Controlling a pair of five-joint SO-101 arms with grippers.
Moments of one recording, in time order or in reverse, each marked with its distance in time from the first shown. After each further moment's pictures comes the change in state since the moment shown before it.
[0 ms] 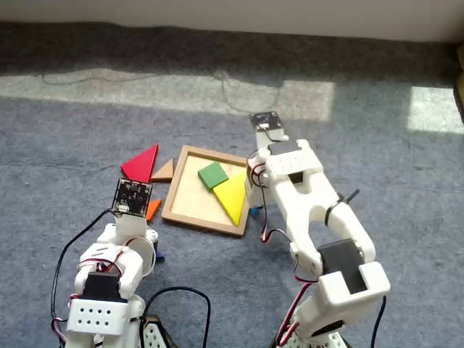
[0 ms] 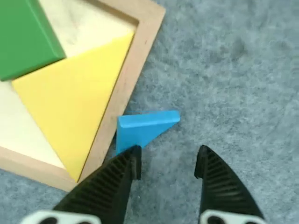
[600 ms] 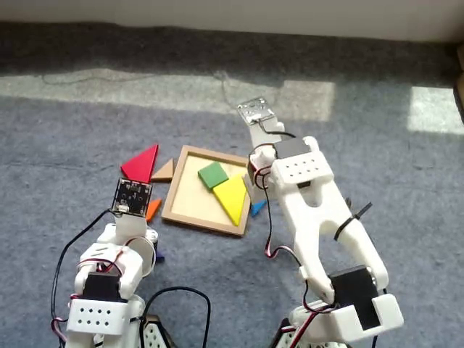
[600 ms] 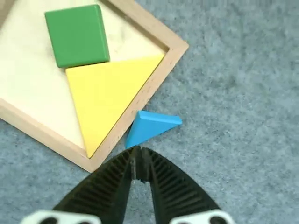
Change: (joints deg) left arm 0.0 0.0 0.0 0.0 0.0; right arm -1.0 -12.2 0.0 4.0 11.0
